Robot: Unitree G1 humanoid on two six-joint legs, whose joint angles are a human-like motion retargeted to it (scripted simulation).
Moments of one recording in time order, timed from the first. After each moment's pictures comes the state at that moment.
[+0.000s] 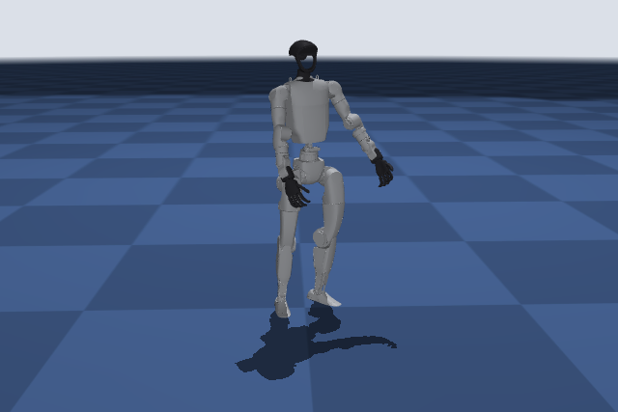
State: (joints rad) left arm -0.33 0.32 0.21 1.46 -0.28 -0.06 -0.27; right arm -0.26 -0.19 0.09 1.48 -0.25 -0.24 0.16; waist -0.03 0.03 -0.16; left_leg -0.02 0.02 0.33 0.07 -0.11 -0.04; right_leg 0.03 -0.11 -0.39 0.03 -0.12 0.06
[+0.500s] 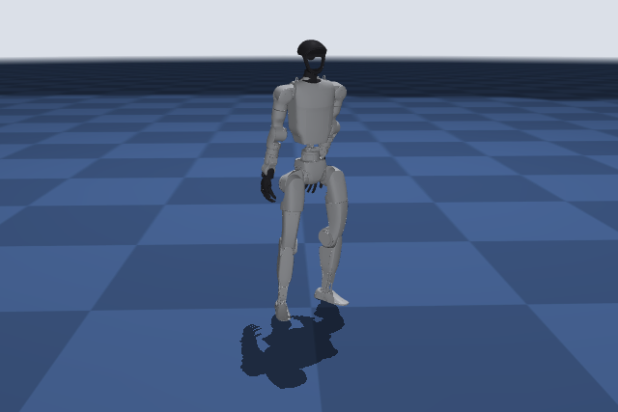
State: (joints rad) left arm 0.25 -0.08 0.37 1.70 -0.36 -0.02 -0.22; right arm 0.14 -0.13 0.03 1.62 -0.09 0.07 0.12; waist -0.11 0.00 -0.04; left_leg -0.06 0.06 0.27 0.12 -0.11 -0.08; right_leg -0.01 -0.17 -0.44 0.06 -0.09 0.09
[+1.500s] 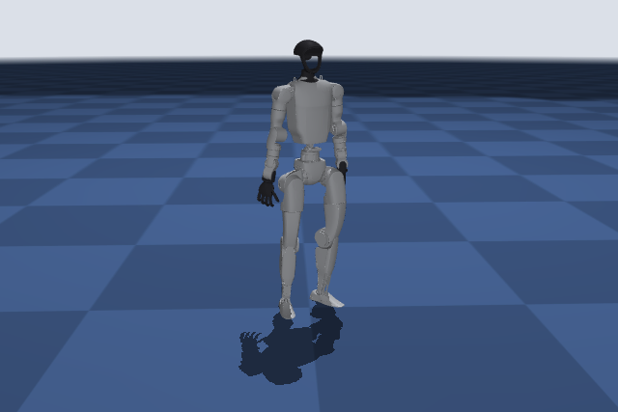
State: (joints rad) left arm 0.10 0.12 0.01 1.52 0.42 0.00 -0.13; right arm 0.09 -0.17 0.12 1.57 -0.52 0.08 0.12; waist -0.04 0.01 -0.09; left_leg -0.02 0.02 0.29 0.07 -0.10 -0.04; right_leg 0.03 -0.10 -0.42 0.02 -0.11 0.04
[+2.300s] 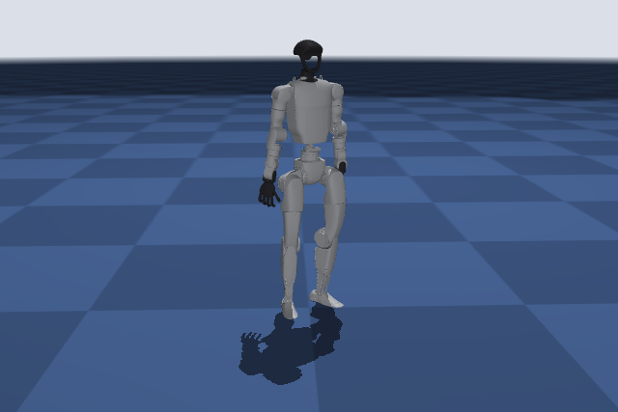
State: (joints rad) left arm 0.08 0.10 0.08 1.56 0.29 0.02 -0.22; right arm 0.08 -0.17 0.13 1.56 -0.55 0.06 0.14; waist -0.03 0.00 -0.10; left_leg -0.02 0.01 0.30 0.07 -0.10 -0.03; right_leg 0.01 -0.08 -0.41 0.02 -0.11 0.02
